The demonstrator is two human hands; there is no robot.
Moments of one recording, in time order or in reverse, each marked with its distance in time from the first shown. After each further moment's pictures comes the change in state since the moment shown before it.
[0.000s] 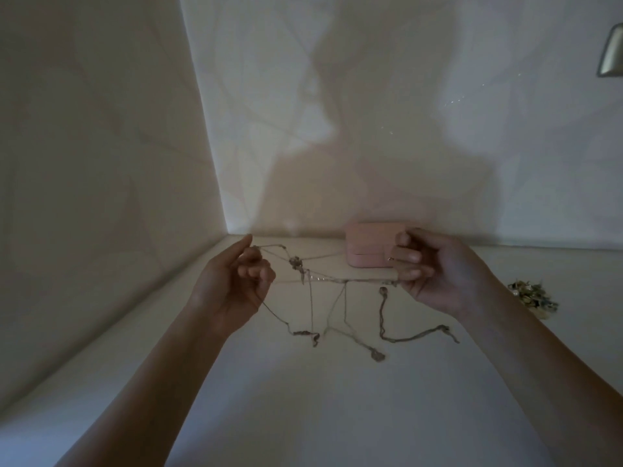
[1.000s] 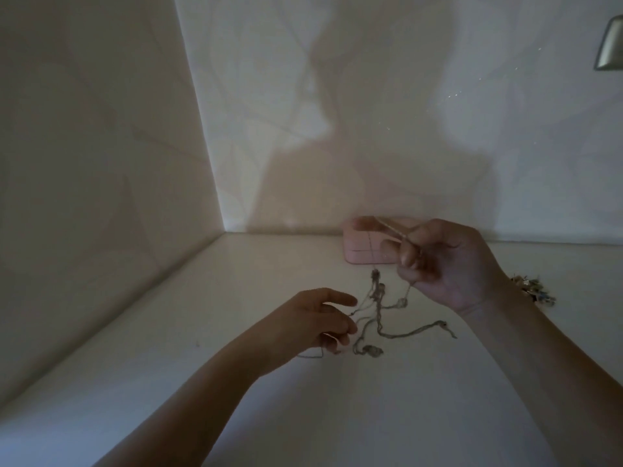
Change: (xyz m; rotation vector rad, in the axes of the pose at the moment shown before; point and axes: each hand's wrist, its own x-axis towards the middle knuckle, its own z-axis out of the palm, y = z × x) left_hand -0.017 -0.063 0.027 1.008 -0.219 -0.176; right_hand -0.024 -0.002 0.019 -0.385 -0.436 -0.196
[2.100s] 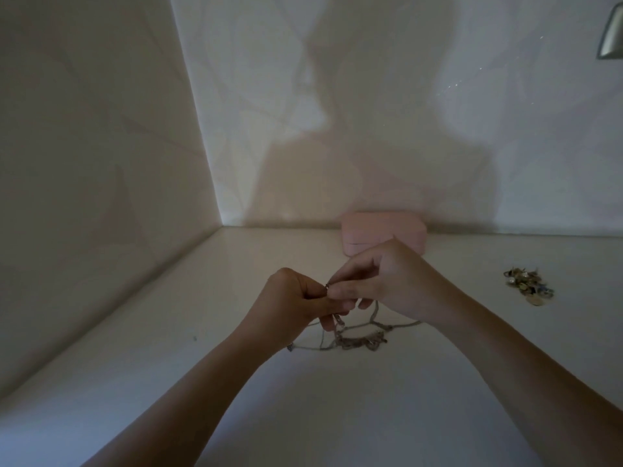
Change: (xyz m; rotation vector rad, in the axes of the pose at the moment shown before) left_hand -0.006 0.010 0.002 0.324 0.339 0.163; right_hand 0.006 0.030 0.022 -0.847 0.149 0.140
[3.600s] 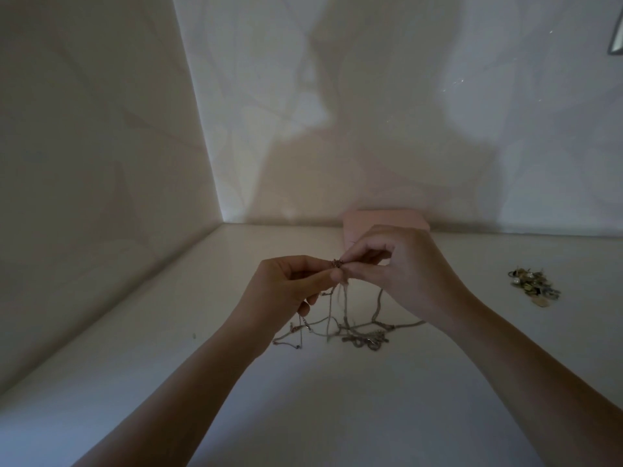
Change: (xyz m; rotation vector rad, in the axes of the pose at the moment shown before) left_hand 0.002 0.004 -0.007 -0.342 0.055 -0.036; right_hand 0.000 0.002 -0.002 -0.182 0.298 -0.252
